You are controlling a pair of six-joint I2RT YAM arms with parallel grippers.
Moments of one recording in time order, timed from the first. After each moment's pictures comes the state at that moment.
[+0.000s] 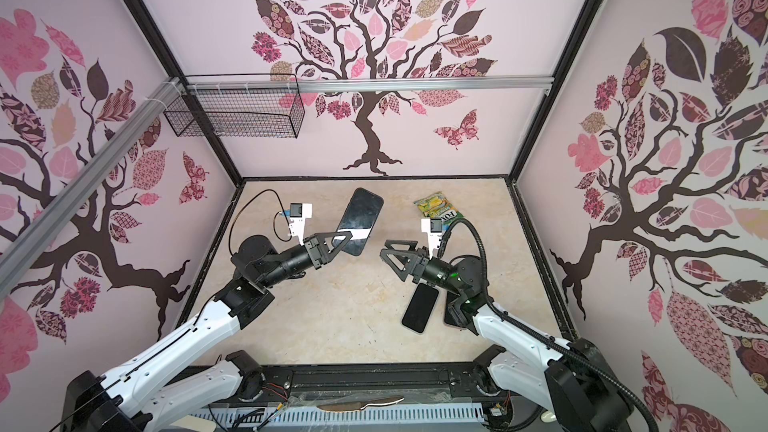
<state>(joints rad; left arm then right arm) -0.61 0.98 0.70 0.37 0.47 -0.91 0.56 1.09 0.41 1.05 -0.62 1.02</state>
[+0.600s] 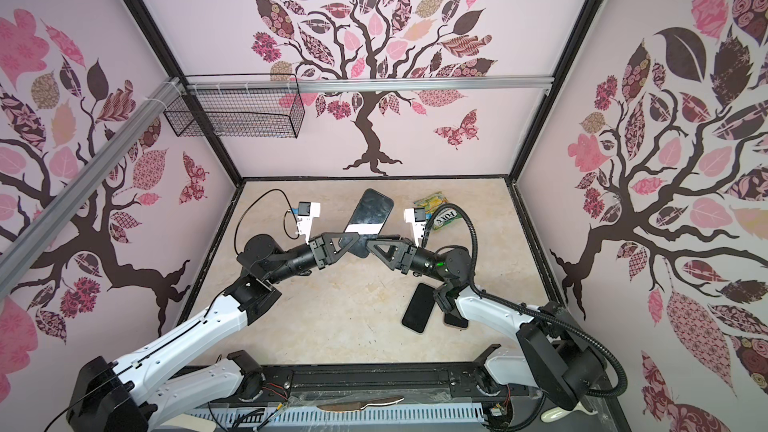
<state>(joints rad) -0.64 1.05 0.70 0.49 0.54 -0.95 0.61 1.29 0.52 1.27 -0.68 1.17</state>
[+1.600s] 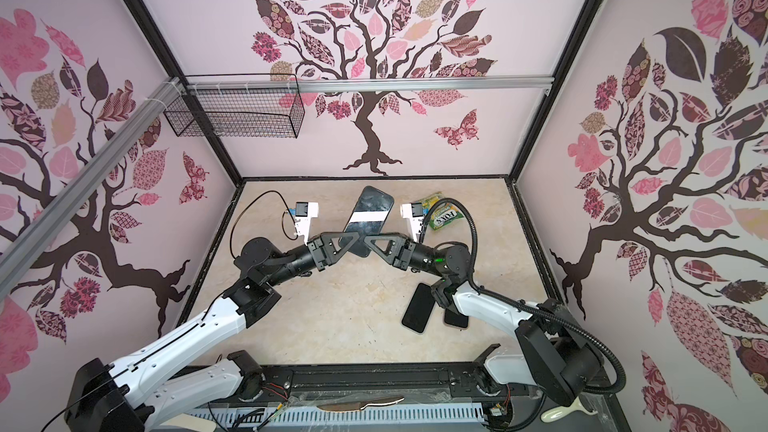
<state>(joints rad) -0.67 1.02 0.71 0.51 0.50 -0.94 0.61 1.31 0.58 1.29 -0.71 1.22</state>
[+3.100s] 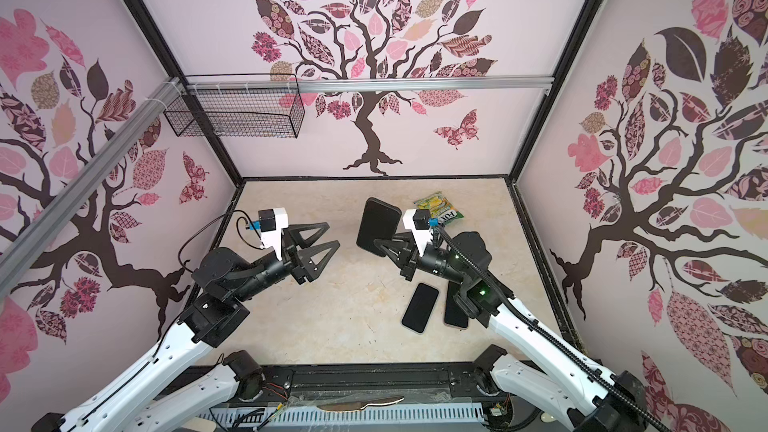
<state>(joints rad) -0.67 0.77 0.78 0.16 0.37 -0.29 0.63 0.91 0.75 0.25 -0.54 0.19</state>
